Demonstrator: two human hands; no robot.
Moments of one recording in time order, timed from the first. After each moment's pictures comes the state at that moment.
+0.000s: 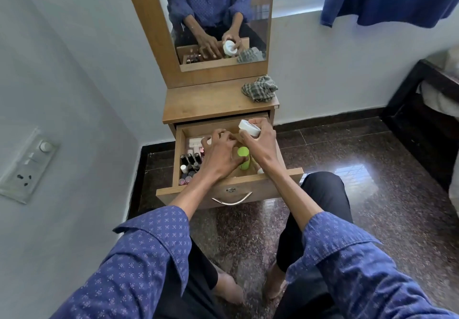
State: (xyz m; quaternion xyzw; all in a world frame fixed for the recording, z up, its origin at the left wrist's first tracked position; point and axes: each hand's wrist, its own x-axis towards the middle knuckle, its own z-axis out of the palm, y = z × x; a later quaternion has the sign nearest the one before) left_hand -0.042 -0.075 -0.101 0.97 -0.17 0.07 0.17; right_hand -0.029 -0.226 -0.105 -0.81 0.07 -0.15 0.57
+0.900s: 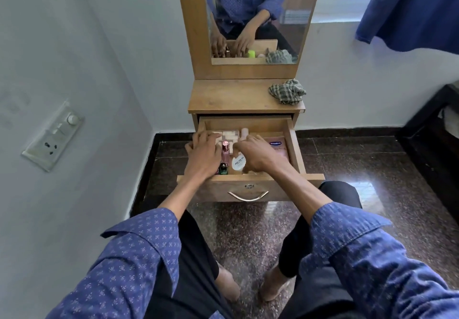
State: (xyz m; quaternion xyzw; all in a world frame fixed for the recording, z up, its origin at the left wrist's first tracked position) left_hand -0.064 0.011 -0.106 0.97 0.00 0.05 0.24; right_hand -0.029 -0.168 -0.088 -0.96 -0.27 0.06 0.02
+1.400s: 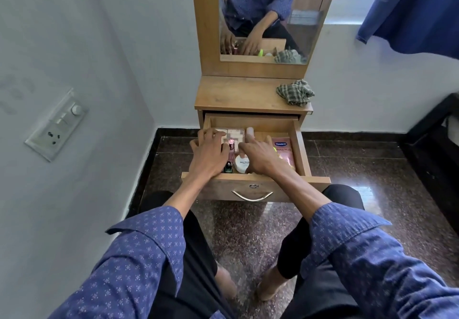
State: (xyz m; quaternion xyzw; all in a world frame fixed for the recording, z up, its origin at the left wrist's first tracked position) left_hand -0.067 0.011 -0.106 0.98 0.00 0.04 0.22; right_hand -0.034 -0.160 -0.097 -0.97 -0.24 0.07 -0.02
